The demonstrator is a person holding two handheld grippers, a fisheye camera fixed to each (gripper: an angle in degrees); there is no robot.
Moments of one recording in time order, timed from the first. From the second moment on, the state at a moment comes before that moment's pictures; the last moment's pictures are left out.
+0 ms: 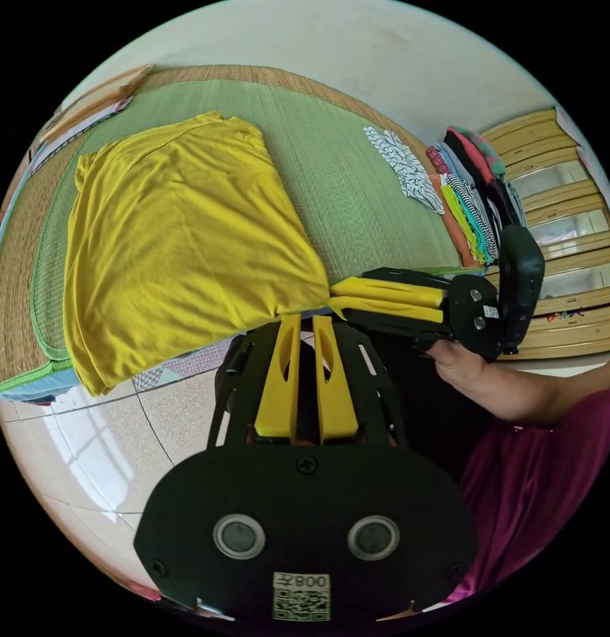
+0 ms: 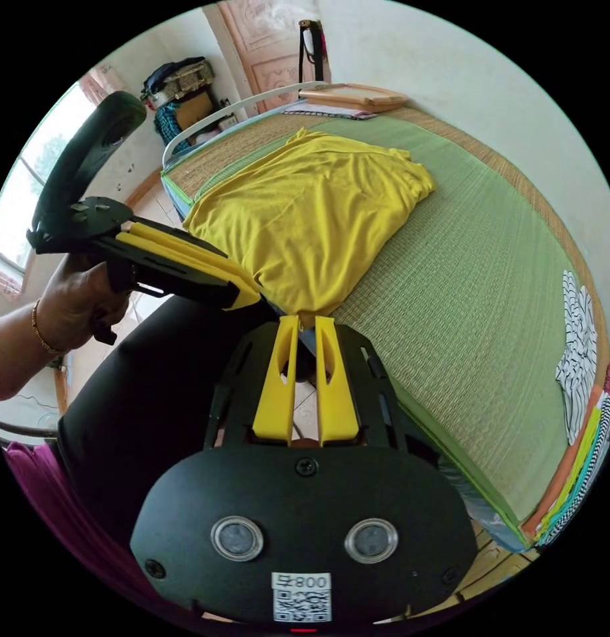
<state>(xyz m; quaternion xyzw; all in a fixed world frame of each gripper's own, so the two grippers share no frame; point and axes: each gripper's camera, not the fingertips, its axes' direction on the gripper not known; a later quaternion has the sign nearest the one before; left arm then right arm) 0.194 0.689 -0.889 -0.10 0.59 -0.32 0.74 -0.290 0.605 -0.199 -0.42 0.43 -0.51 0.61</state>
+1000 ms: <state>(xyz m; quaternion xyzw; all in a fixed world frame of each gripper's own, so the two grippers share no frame) 0.161 0.742 -0.861 -0.12 0.57 -0.35 0.74 -0.219 0.578 -0.225 -0.43 0.39 -0.44 0.69</state>
